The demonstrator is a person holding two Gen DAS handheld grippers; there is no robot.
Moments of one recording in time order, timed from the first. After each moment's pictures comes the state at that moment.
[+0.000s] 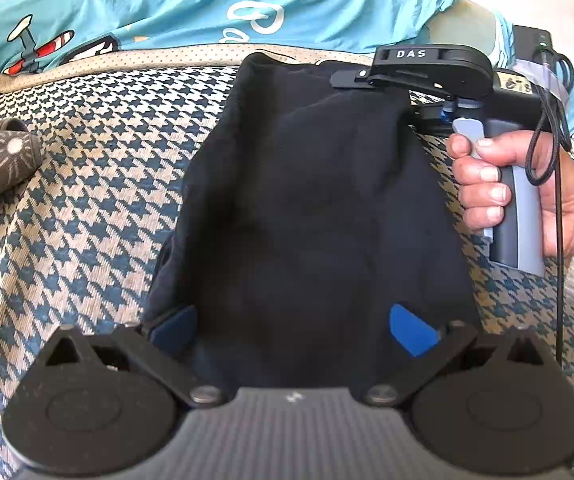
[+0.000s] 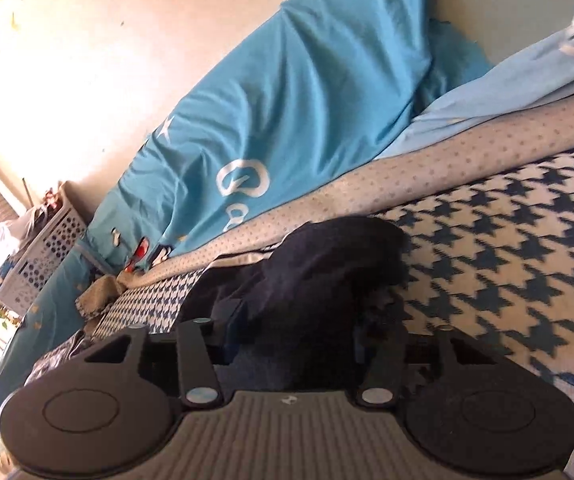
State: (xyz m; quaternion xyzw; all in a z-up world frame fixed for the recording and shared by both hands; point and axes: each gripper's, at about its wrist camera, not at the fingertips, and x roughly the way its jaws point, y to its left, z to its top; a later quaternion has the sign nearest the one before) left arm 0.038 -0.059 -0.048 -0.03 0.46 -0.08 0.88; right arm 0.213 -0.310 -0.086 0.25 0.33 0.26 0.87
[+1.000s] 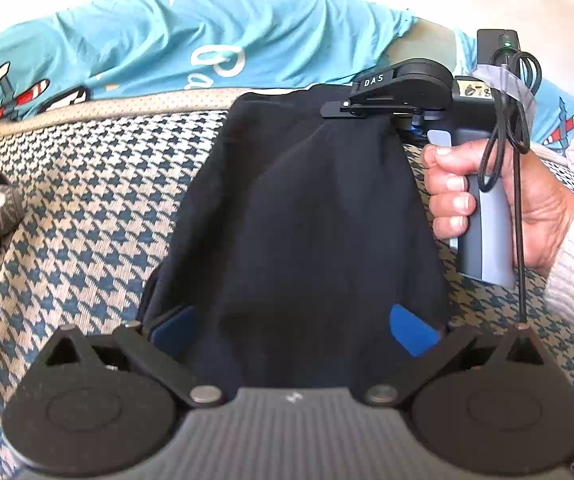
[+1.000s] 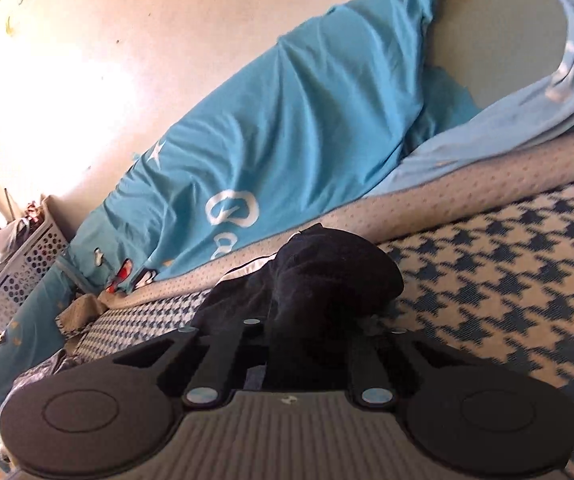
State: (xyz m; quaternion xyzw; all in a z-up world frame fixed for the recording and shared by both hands) left arm 0.035 -0.079 -0.031 -0.01 0.41 -0.11 0.91; right arm 0.196 -0.316 -0.068 0.23 0.29 0.21 0.90
